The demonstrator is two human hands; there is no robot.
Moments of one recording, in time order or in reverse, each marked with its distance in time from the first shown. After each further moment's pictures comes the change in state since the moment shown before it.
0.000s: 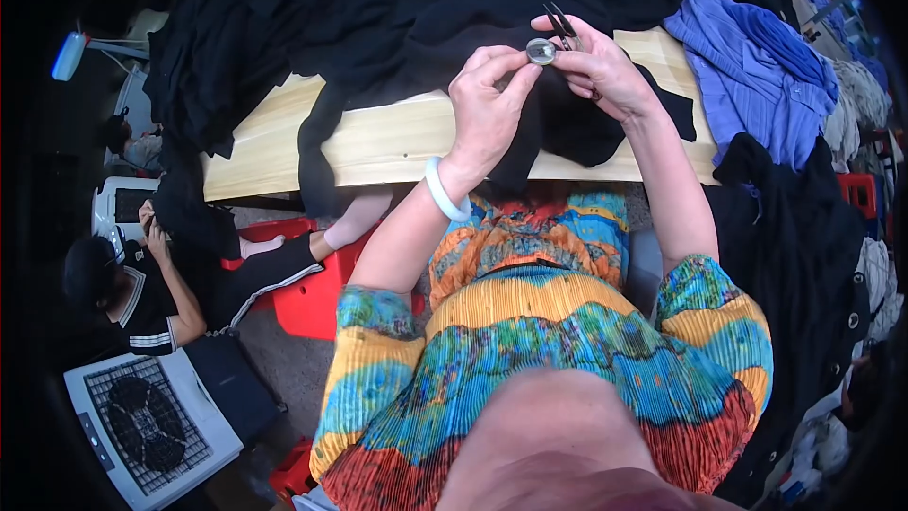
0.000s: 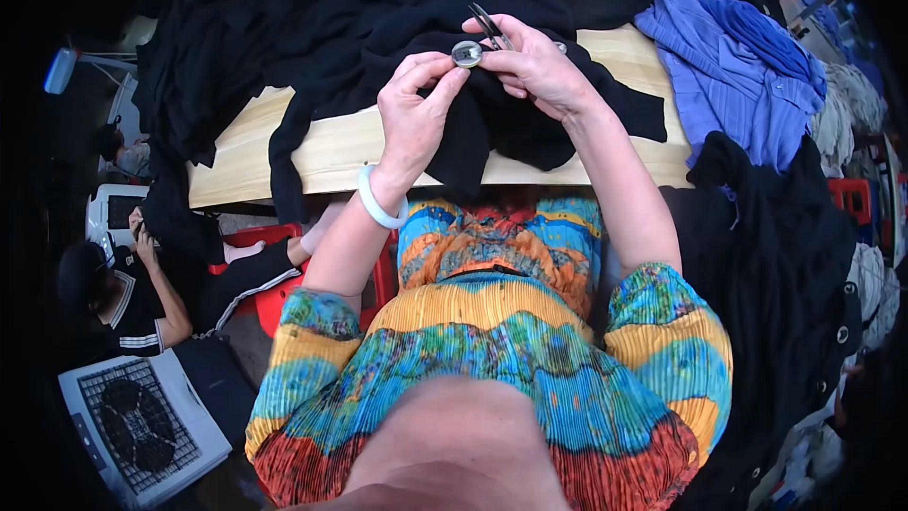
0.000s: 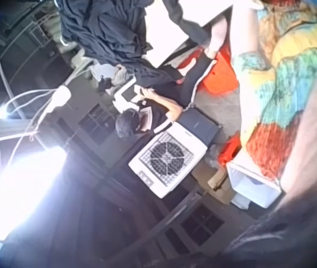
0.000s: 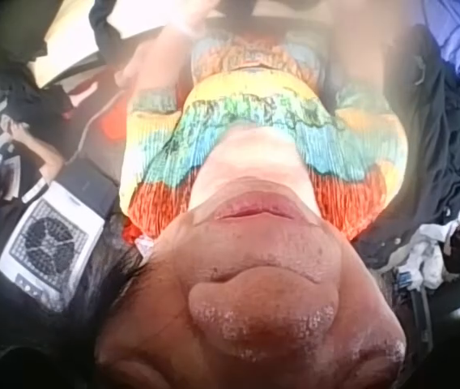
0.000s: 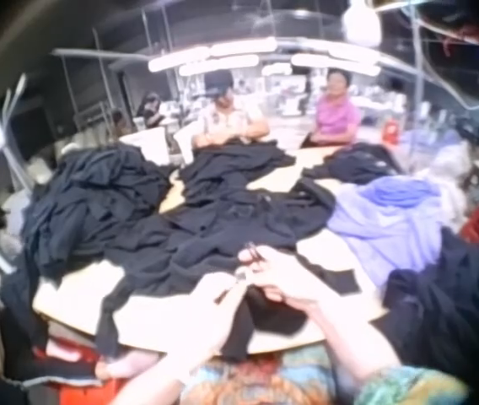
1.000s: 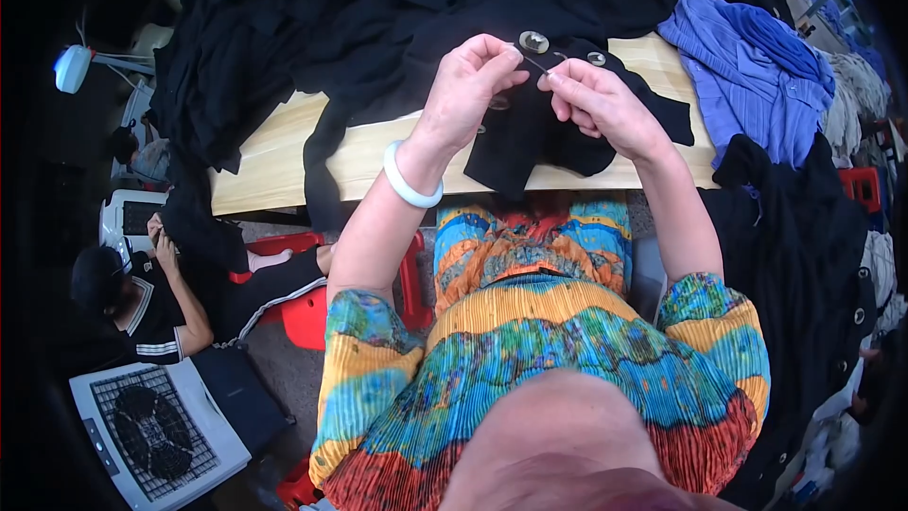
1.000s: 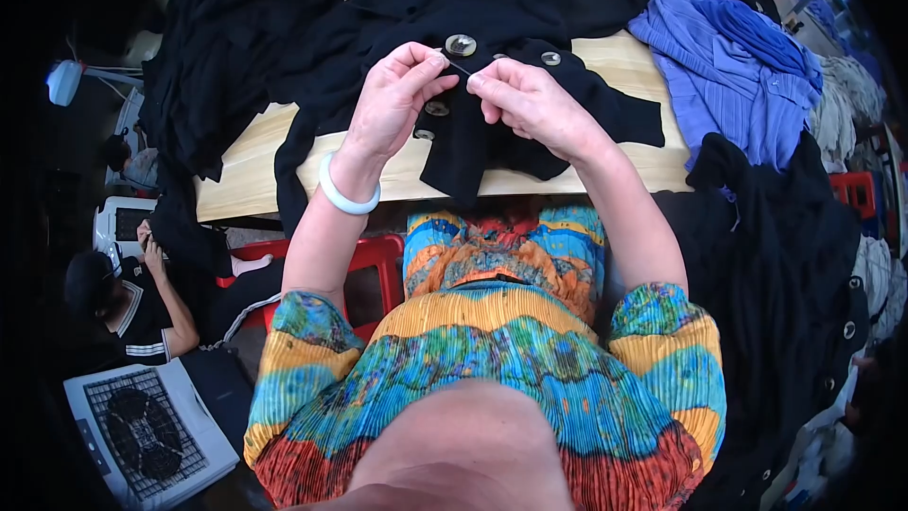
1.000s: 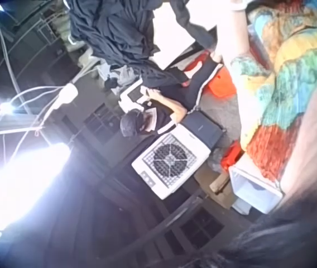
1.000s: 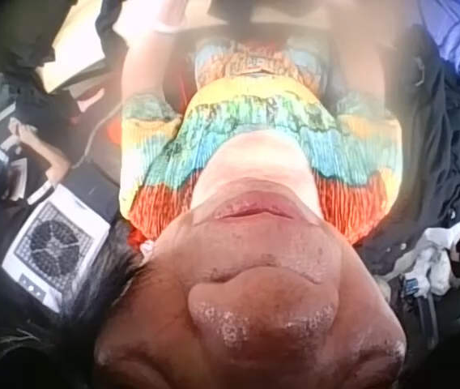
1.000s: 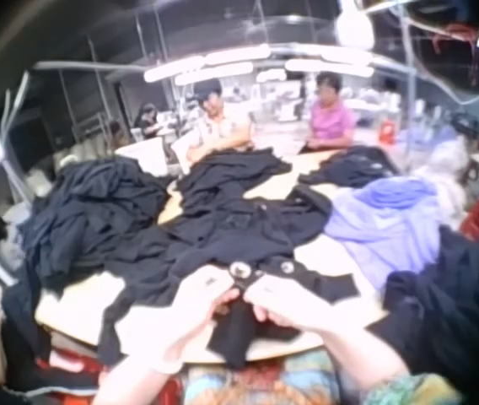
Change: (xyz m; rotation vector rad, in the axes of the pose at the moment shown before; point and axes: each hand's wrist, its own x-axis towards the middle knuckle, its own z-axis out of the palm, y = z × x) left_hand 0.035 0.010 -0.020 -0.589 -0.372 -0.510; right_hand -0.032 -0.008 0.012 -0.191 0.026 0.090
